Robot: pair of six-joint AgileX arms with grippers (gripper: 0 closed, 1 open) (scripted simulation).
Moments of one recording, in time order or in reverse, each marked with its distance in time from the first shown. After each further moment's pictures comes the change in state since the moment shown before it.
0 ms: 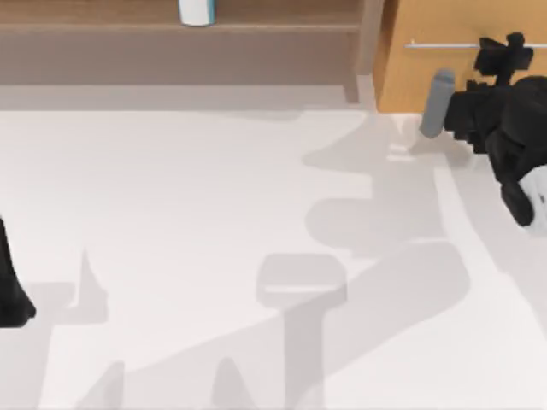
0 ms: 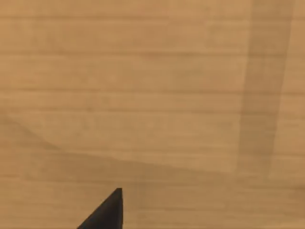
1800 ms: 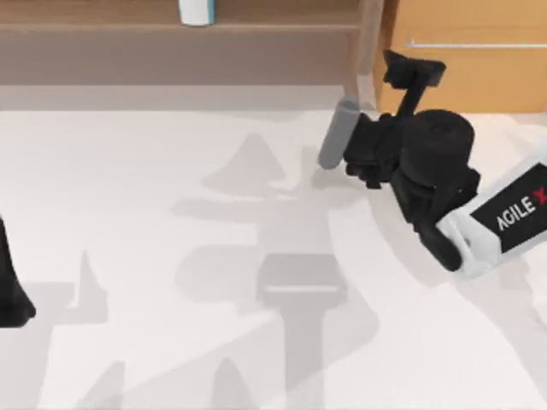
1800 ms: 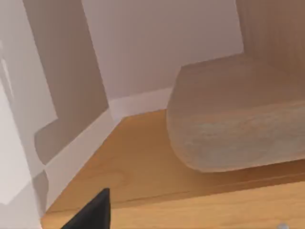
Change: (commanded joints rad) left arm 0.000 0.000 0.000 0.000 0.000 0.000; right arm 0.320 -0.072 -0.123 -0.032 0.143 0.269
